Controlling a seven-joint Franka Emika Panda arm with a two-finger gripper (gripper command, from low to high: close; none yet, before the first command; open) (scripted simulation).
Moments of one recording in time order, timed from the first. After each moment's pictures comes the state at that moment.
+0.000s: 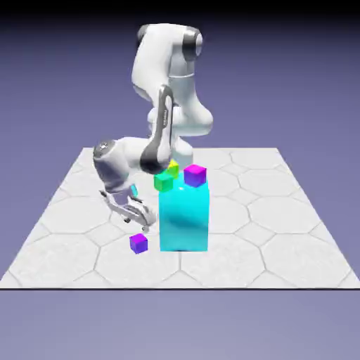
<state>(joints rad) -0.13 0.23 -0.30 -2.41 0.37 2.26 0.96</state>
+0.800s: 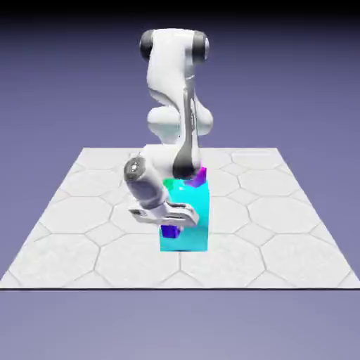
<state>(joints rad) -0.09 0.10 0.01 -2.33 0.28 2.02 0.73</state>
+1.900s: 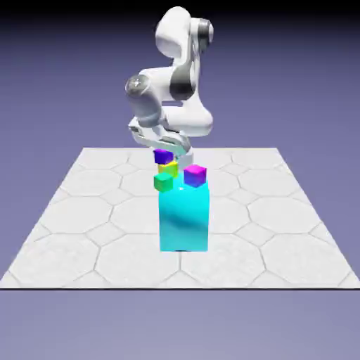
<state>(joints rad) -0.21 -0.56 -0.07 -2.53 0.11 1.52 1.09</state>
